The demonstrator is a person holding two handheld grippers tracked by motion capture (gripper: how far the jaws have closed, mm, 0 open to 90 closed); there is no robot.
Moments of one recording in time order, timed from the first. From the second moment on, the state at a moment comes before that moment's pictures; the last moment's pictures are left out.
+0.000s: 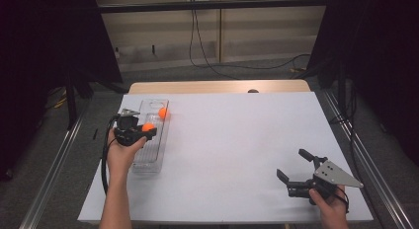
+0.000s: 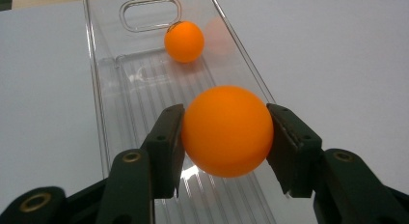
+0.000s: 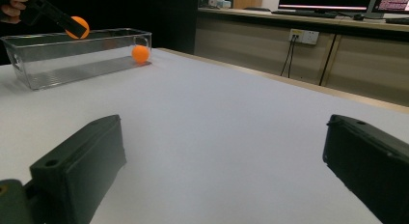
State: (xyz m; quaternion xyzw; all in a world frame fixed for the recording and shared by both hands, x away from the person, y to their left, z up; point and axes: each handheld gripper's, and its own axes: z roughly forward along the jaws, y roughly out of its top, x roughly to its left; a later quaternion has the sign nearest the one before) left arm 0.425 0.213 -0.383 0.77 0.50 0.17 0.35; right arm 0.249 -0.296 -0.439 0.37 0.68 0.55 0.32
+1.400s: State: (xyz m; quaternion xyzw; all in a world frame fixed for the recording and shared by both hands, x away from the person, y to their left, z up) left arm 0.419 0.212 -0.379 0.76 0.51 0.18 0.37; right arm 0.248 -0.298 -0.438 0.37 0.67 0.56 0.32
